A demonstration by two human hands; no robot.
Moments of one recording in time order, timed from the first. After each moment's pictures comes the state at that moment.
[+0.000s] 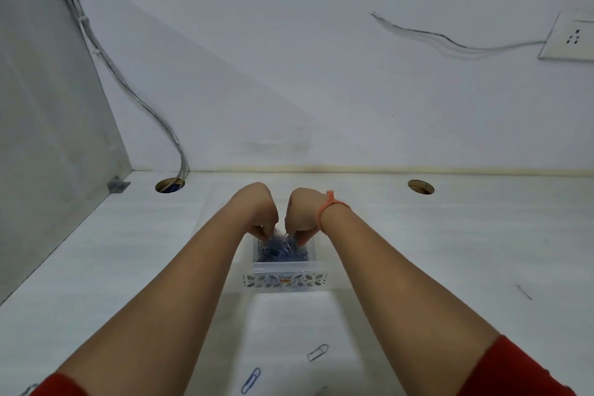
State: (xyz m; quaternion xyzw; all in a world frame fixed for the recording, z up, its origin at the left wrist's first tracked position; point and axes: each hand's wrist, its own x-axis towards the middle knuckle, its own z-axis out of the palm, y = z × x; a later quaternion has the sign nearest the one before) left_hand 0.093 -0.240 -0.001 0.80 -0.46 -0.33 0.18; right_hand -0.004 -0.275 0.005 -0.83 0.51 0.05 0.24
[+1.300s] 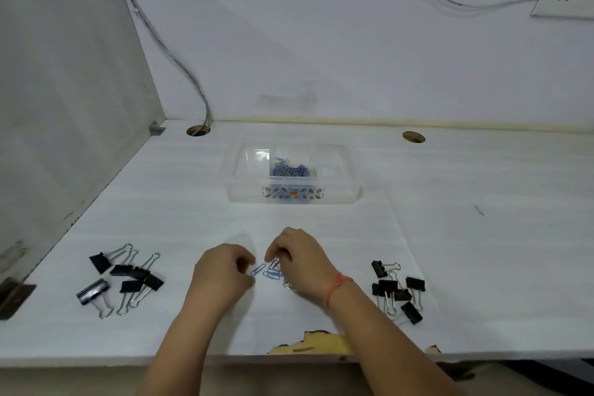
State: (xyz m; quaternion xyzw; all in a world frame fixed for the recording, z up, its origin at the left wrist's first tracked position) left_hand 0.046 -0.006 -0.082 0.83 -0.46 -0.21 0.22; right_hand -0.076 -0.097 -0.102 -0.87 0.35 -0.14 0.31
